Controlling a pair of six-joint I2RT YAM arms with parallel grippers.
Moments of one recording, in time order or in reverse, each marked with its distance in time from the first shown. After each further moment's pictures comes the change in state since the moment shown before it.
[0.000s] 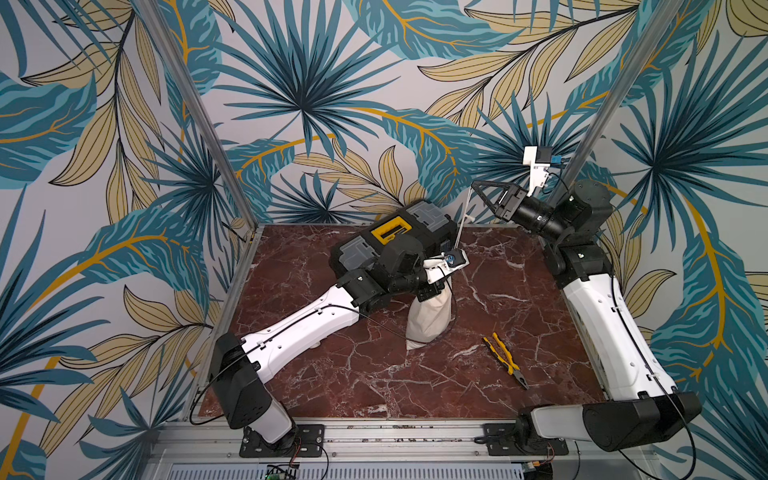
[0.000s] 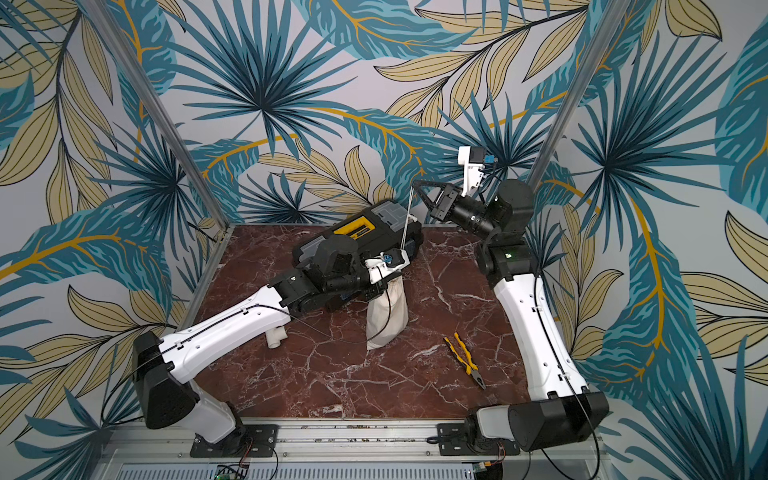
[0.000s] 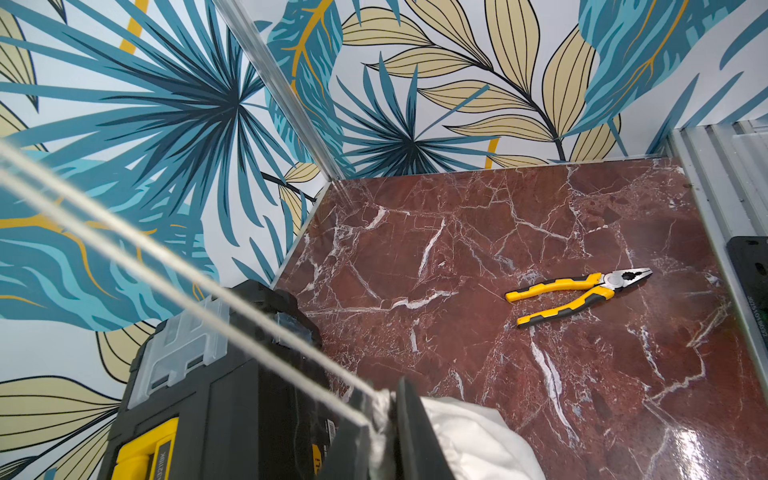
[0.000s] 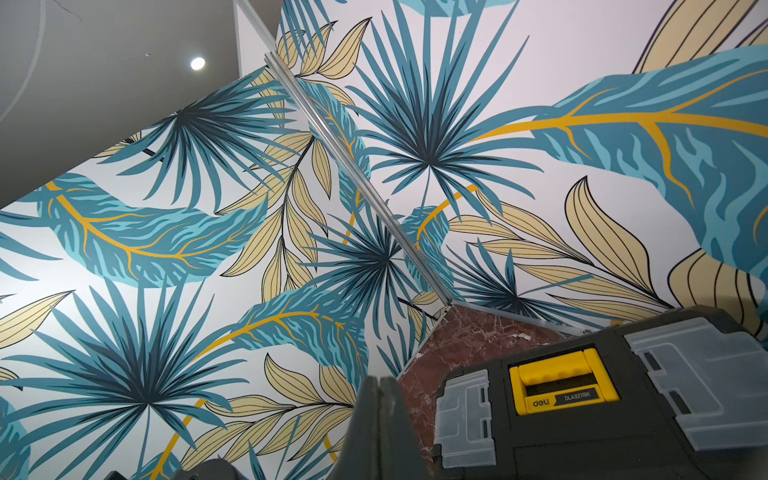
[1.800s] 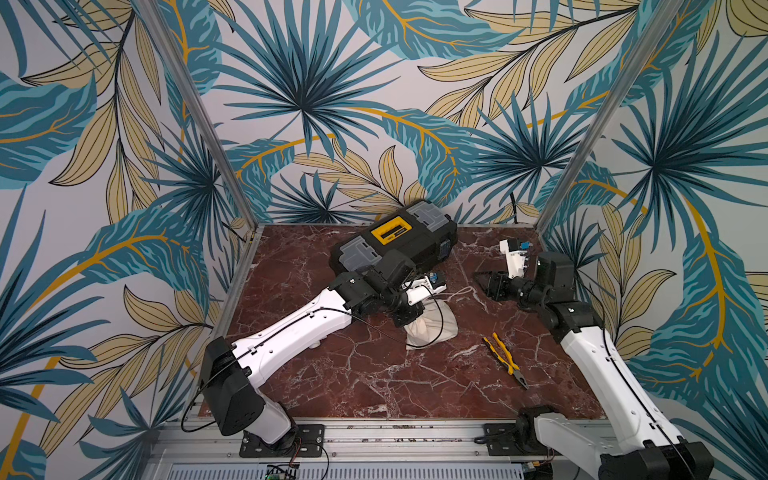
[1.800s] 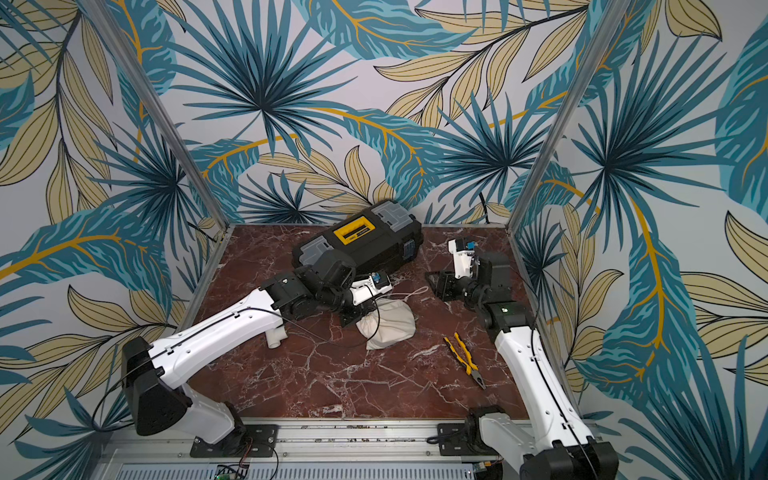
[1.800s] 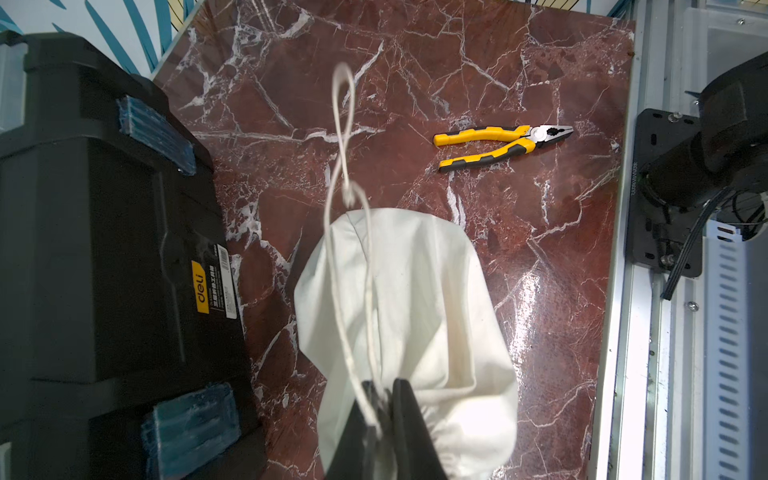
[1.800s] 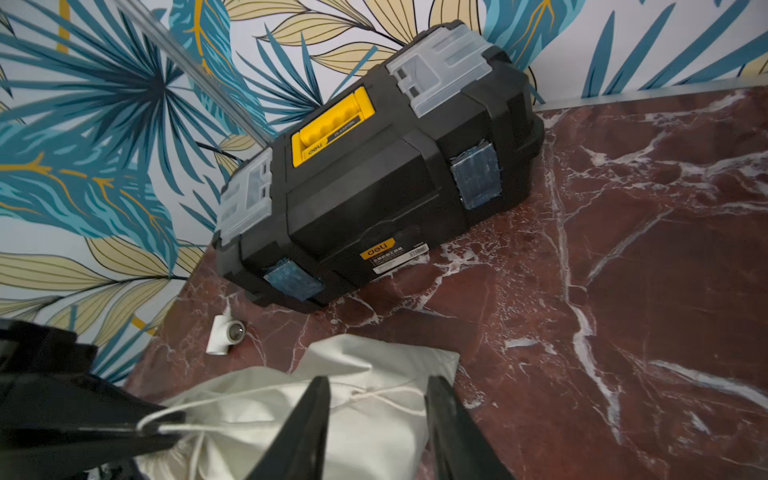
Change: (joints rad) left arm 0.033 -0.047 -0.019 -0.427 0.023 -0.127; right arm -0.040 -0.320 -0.605 -0.461 0.266 -0.536
